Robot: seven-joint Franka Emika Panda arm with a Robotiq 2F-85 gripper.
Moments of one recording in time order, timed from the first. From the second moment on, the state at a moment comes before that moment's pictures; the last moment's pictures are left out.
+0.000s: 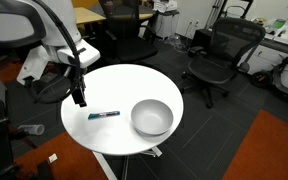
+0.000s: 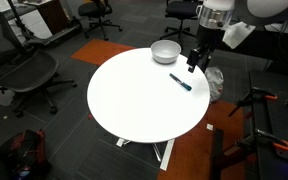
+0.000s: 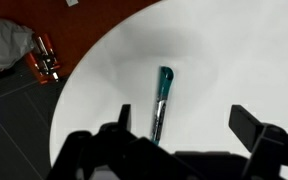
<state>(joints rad) -0.07 0.07 -0.07 -2.53 0.06 2.63 0.19</state>
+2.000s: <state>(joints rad) -0.08 0.52 -0.09 -2.23 0.15 2.68 0.20</state>
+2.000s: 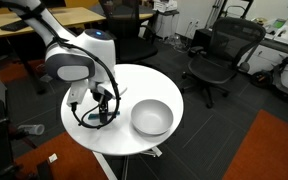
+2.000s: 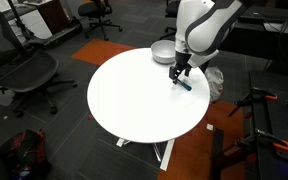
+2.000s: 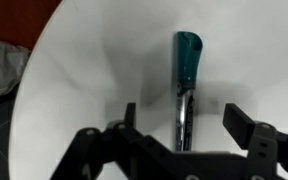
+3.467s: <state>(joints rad) -0.02 0.42 -0.17 -2.22 0.07 2.67 0.25</state>
